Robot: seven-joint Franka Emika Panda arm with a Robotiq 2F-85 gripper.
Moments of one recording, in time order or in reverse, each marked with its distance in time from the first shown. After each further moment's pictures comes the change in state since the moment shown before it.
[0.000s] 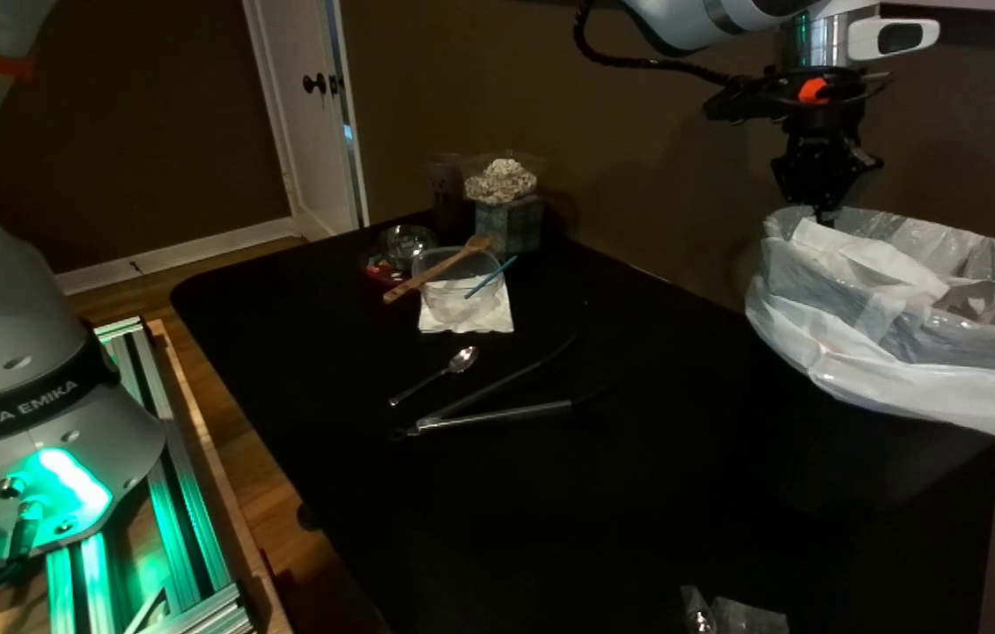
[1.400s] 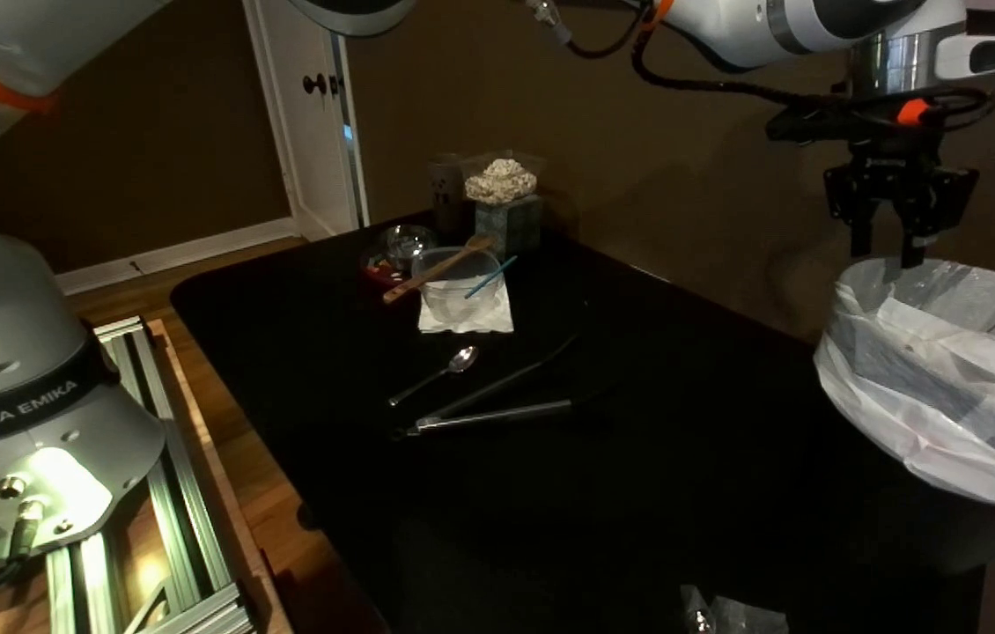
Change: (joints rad) arm -0.127 0.229 0.033 0.389 0.041 -0.138 -0.158
